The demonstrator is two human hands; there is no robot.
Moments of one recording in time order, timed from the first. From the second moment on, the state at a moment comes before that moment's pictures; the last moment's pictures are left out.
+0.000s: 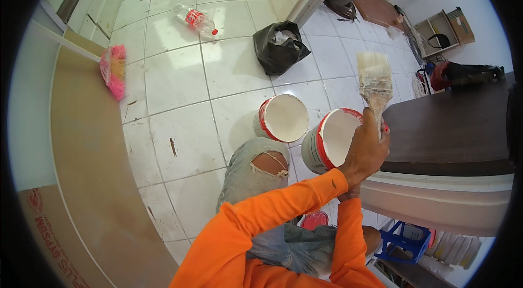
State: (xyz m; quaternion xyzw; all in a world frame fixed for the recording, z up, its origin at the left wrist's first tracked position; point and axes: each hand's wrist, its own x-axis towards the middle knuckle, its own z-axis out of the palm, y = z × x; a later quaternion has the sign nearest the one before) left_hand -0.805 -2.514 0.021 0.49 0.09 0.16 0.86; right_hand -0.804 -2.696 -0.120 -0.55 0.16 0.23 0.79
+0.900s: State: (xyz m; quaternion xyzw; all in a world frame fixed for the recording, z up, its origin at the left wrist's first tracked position) left_hand -0.787 -2.473 -0.033 0.57 0.21 0.21 0.77; right_hand -0.763 -2.701 -0.100 -0.76 0.17 0.12 0.61
